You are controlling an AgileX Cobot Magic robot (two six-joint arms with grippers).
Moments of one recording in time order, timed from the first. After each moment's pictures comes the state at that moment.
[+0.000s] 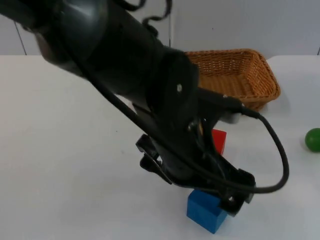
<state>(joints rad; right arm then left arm) 0.05 0.85 -1.02 -0.07 0.73 0.00 -0.85 2.02 -1.13 -0.11 0.46 -0.15</state>
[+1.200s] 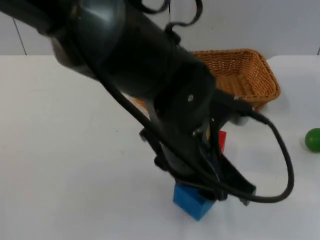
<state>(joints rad) 0.05 0.85 -1.02 -0.08 0.73 0.00 -0.89 1.99 -1.16 0.13 0.50 -0.29</state>
